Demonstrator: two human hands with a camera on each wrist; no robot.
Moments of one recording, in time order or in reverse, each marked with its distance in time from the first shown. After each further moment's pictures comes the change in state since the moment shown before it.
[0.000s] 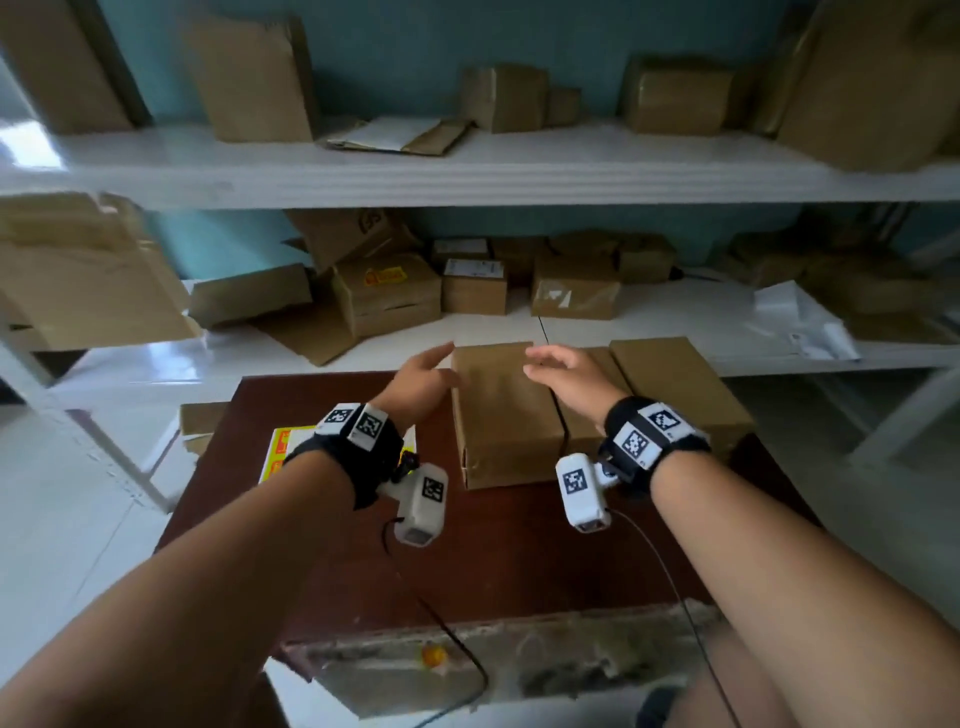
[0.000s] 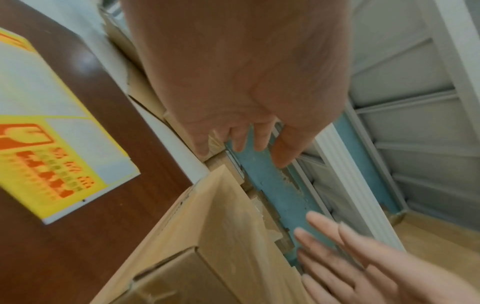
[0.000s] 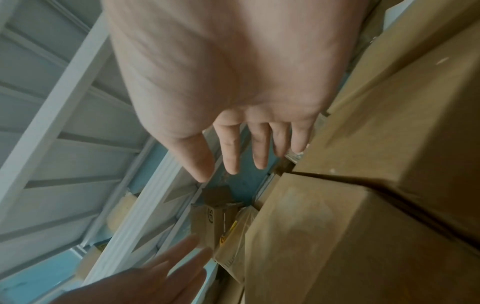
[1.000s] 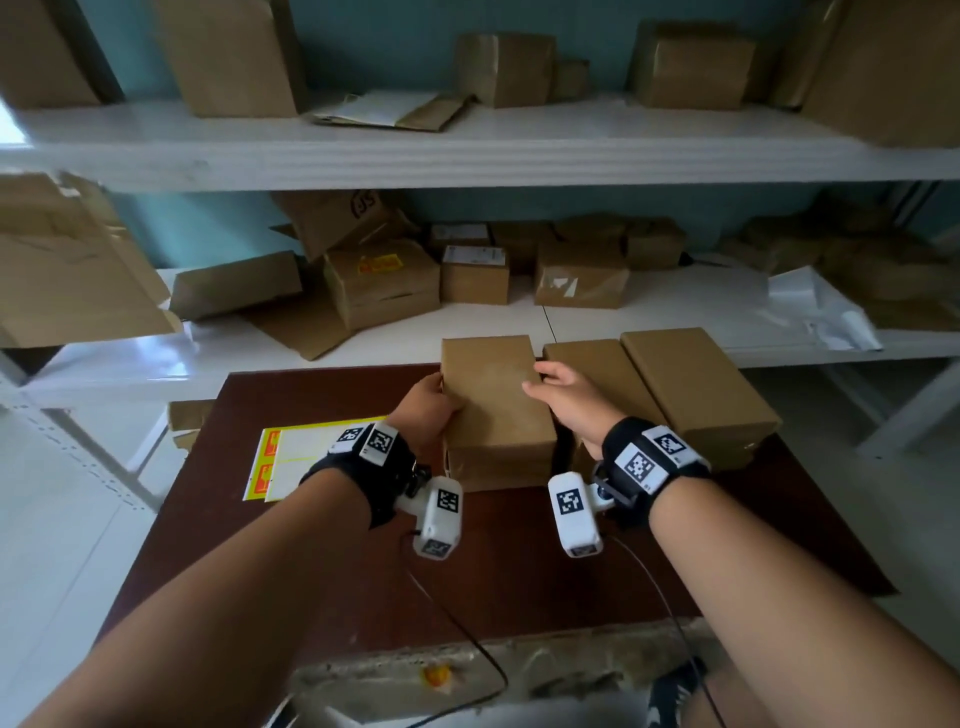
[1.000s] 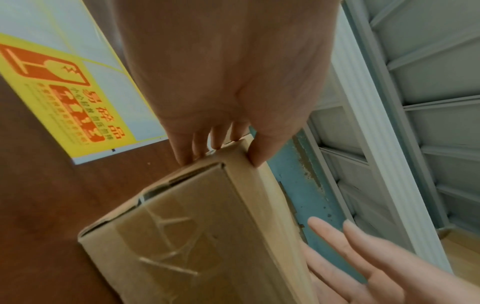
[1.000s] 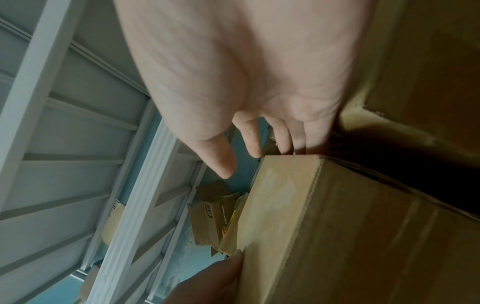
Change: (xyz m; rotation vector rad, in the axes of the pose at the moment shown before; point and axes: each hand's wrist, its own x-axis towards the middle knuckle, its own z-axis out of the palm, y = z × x) left_hand 0.029 -0.051 0.023 -0.151 -0.031 -0.191; right_hand 0.012 0.026 0.030 0.174 -0.018 0.201
